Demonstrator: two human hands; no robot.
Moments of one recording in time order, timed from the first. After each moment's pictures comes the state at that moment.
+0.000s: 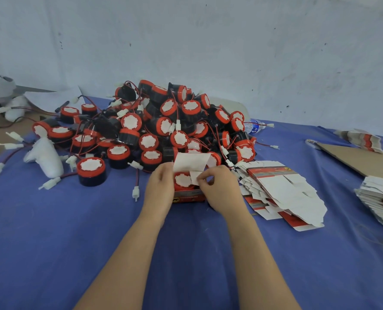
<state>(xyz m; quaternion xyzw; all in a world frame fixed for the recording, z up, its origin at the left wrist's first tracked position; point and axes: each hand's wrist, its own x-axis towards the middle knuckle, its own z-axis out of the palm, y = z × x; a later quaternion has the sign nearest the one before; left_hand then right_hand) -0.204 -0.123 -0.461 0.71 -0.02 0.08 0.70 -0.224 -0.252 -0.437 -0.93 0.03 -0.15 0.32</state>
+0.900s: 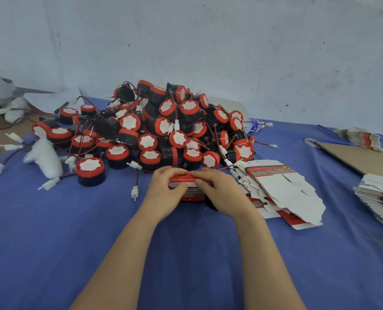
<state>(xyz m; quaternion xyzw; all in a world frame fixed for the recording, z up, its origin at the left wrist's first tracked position) -0.206 -0.114 -0.464 0.80 -0.13 0.05 0.58 -0.233 -0.265 -0.431 -0.94 -0.09 -0.10 0.32</state>
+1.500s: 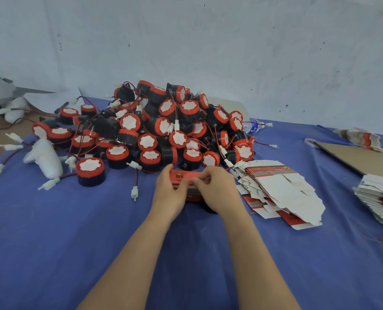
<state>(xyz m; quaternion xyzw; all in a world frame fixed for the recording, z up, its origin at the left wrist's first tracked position) -0.211 -0.133 -0.465 0.77 -0.02 0.03 0.64 -0.230 -0.246 -0.429 -0.93 0.04 -0.12 0.34</state>
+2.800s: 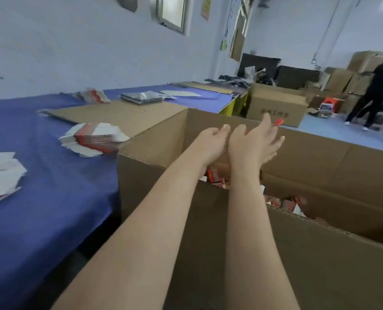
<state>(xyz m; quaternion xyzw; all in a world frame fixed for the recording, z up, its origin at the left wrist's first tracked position) -0.609 -0.506 -0.317 0.55 -0.53 -0.40 0.51 -0.683 -0.516 -0.307 -0.53 0.62 -0.54 0.20</state>
